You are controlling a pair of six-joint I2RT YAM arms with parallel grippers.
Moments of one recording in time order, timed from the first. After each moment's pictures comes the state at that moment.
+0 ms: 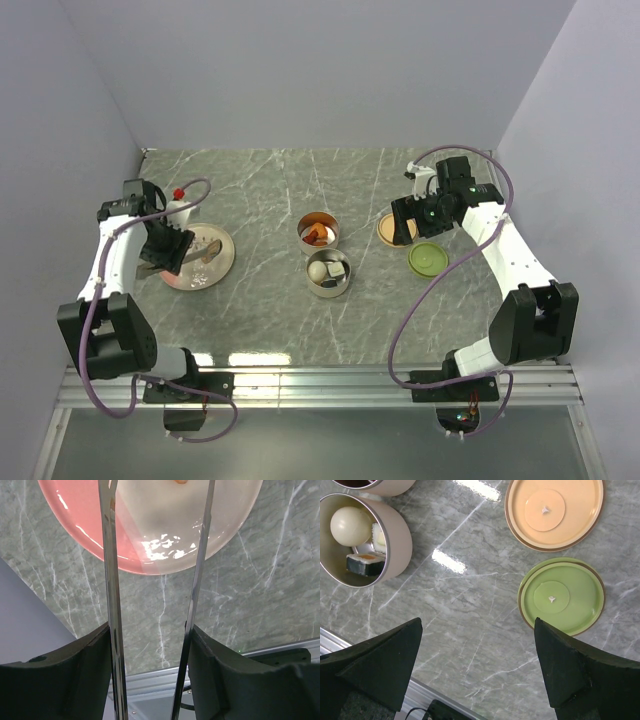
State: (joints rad) left arm 0.20 1.39 1.18 -1.07 0.08 0.59; right arm 0.13 1.46 1.29 -0.89 -0.34 -0.19
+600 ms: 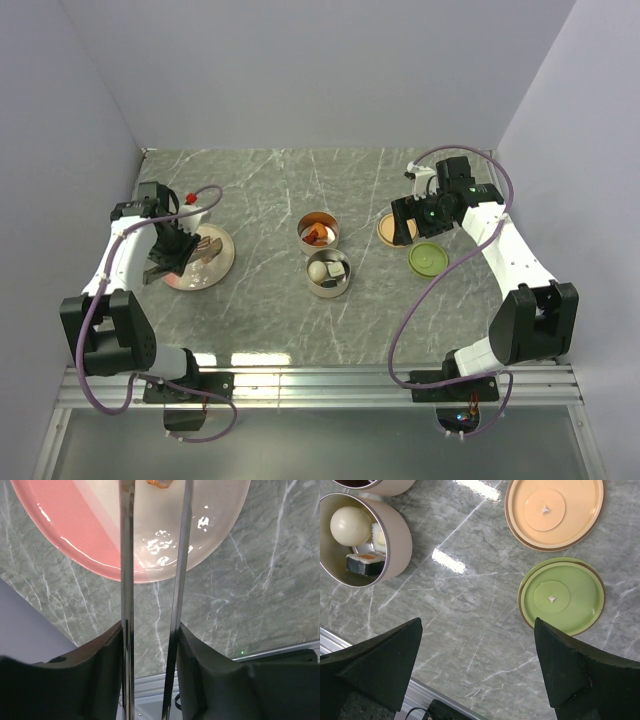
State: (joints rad) left arm 0.13 1.41 1.13 -1.04 0.05 0.58; right arm 0.13 1.46 1.29 -0.89 -0.34 -0.19
